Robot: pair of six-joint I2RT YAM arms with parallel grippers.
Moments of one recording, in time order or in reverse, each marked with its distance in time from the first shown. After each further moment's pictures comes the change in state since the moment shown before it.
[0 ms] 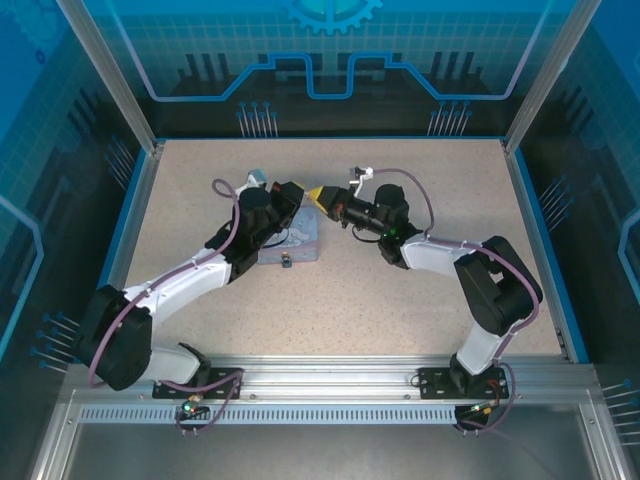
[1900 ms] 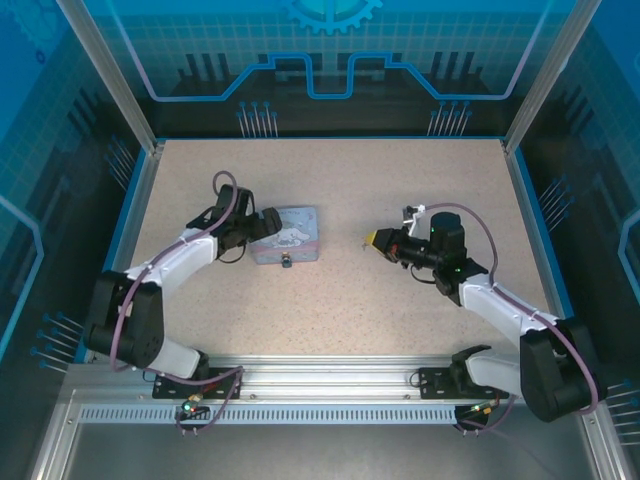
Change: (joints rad) left arm 0.275 0.142 0.076 -0.639 0.109 0.741; right arm -0.272 -0.537 -0.381 -0.576 -0.190 -0.300
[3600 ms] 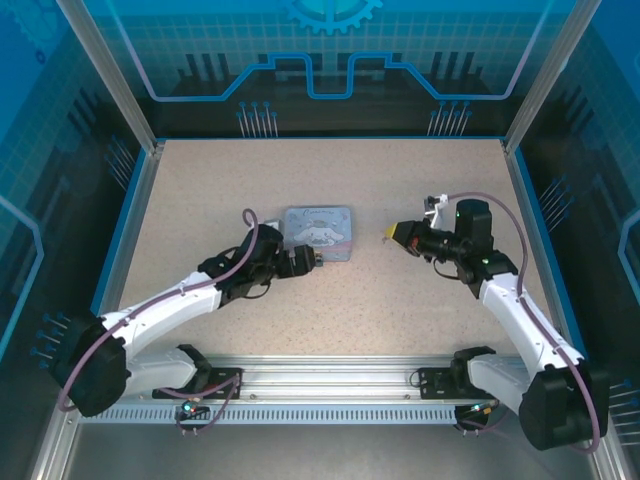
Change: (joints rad) left arm -0.405 -0.319 -0.244 0.040 -0.095 -0.172; right arm -0.125 -0.138 0.183 -0.435 -0.073 -0.187
